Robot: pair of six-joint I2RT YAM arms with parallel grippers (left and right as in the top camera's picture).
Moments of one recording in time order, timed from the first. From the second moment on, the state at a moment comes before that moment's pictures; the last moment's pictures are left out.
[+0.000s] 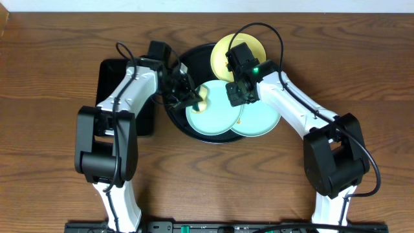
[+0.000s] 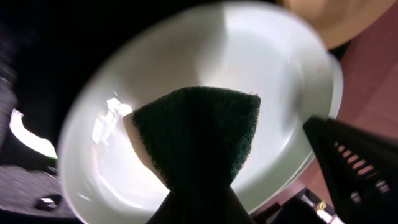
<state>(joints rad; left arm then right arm) -0.18 2.02 1.43 -0.81 0.70 -0.53 0.50 2.03 1.55 -0.79 0.04 0.22</state>
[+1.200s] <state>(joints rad) -0.18 2.02 1.40 -0.66 0.55 -0.51 0.50 2.03 1.55 -0.79 0.04 0.22</state>
